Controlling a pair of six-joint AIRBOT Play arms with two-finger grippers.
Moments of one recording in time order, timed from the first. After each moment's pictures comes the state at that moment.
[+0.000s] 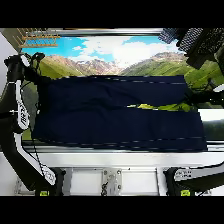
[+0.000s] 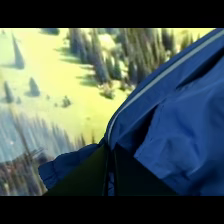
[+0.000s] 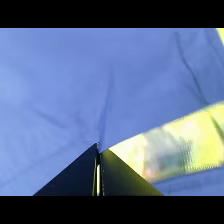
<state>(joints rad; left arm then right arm) 0.20 -2.00 2.00 1.59 -1.31 -1.17 -0.49 -1.61 1.28 -1.15 1.00 1.55</state>
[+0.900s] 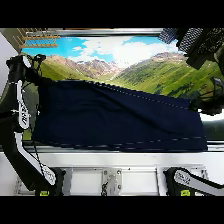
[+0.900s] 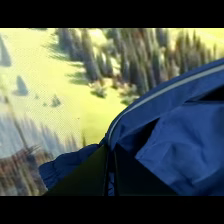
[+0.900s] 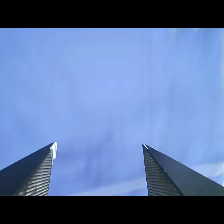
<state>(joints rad) 0.20 -2.02 2.00 1.60 -1.32 -1.17 -0.45 -1.31 1.19 -1.43 1.24 1.36</state>
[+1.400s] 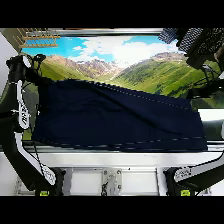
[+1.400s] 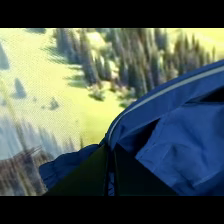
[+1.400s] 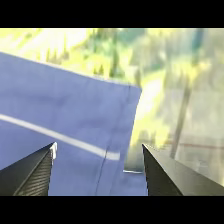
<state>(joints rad) 0.20 -2.02 2.00 1.60 -1.31 -1.17 -0.44 -1.77 1.62 -1.43 1.23 1.01</state>
